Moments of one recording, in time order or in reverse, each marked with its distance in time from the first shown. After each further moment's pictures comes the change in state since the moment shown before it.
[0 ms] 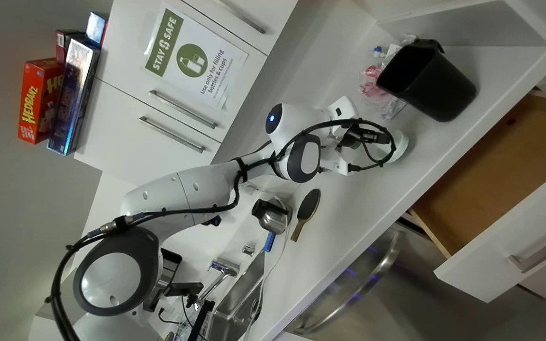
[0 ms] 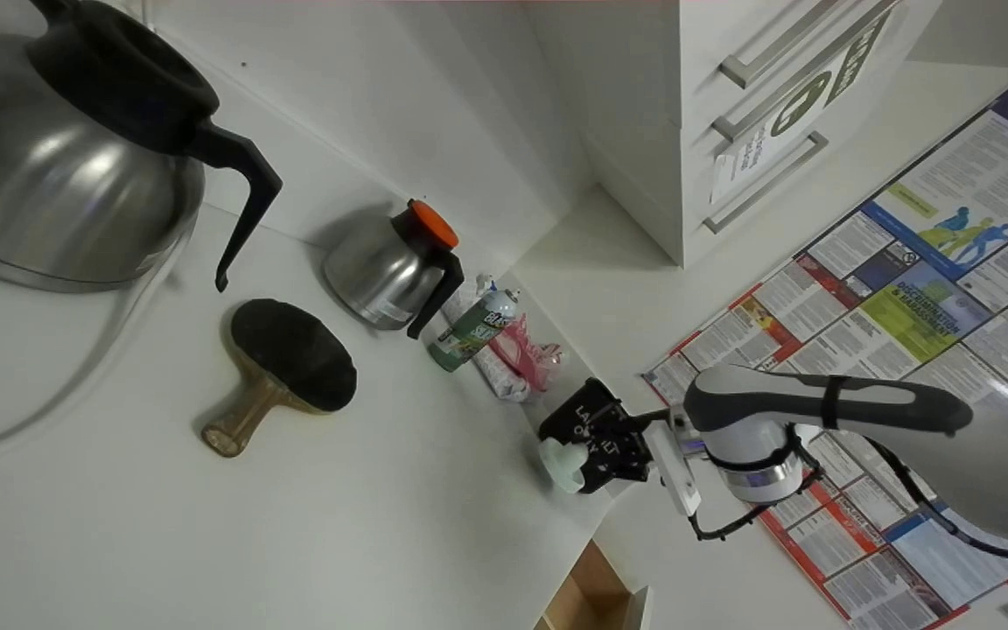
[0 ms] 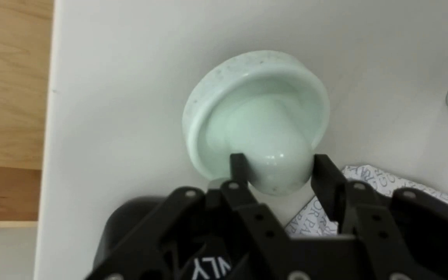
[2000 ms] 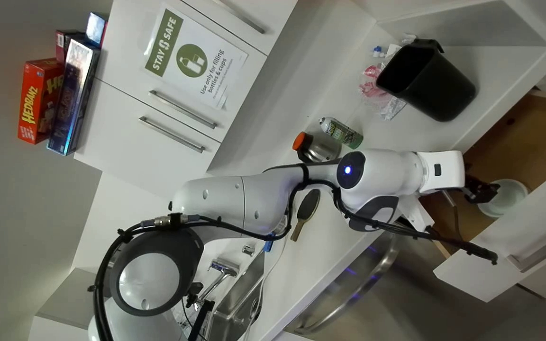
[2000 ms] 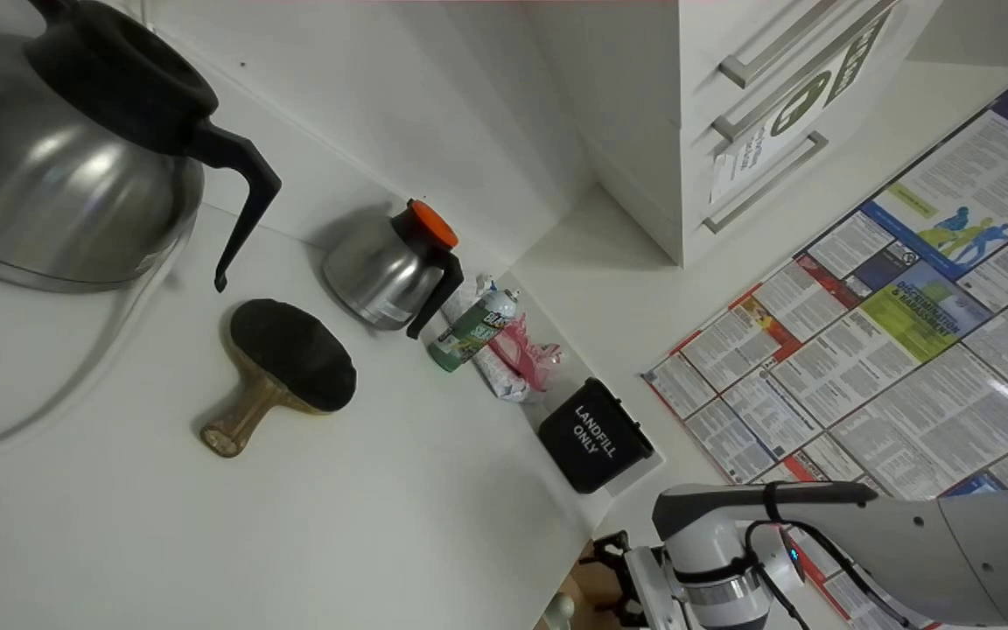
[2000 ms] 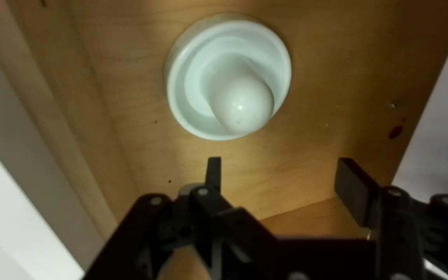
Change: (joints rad) arm -0.241 0.182 0.074 -0.163 0.340 0.351 -0.101
